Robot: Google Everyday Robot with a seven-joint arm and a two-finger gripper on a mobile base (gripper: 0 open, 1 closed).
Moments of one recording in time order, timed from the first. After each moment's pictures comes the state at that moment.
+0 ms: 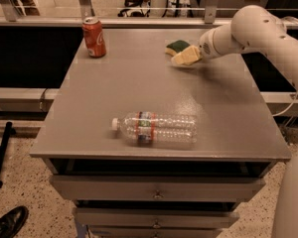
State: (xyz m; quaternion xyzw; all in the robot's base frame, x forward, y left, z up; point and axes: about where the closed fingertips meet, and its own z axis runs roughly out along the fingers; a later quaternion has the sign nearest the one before) arm 0.792 -0.173 0.850 -0.30 0.84 0.09 0.45
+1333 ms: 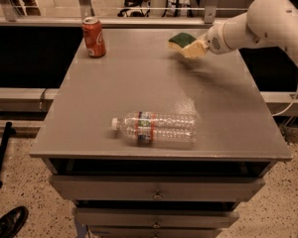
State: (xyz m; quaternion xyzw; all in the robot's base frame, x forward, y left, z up) arm 0.763 -0.170 0.884 -0.34 0.81 0.11 0.46
